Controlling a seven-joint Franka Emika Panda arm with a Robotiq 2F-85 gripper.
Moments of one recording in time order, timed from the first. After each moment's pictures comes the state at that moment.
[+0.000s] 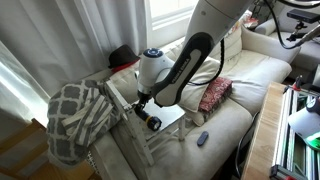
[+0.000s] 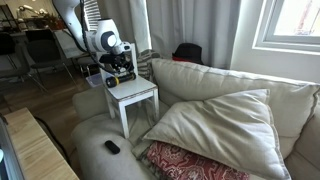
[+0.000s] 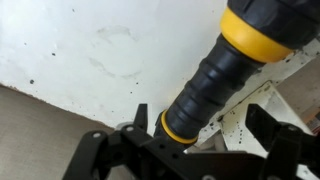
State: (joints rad) arm 0.41 0.85 0.00 -1.80 -0.03 2.93 0.09
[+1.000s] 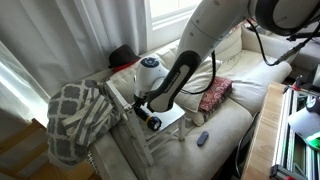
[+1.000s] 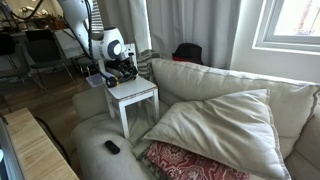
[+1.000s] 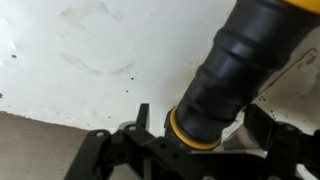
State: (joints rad) arm 0.40 1.02 -0.01 -1.62 -0.02 2.98 0.22
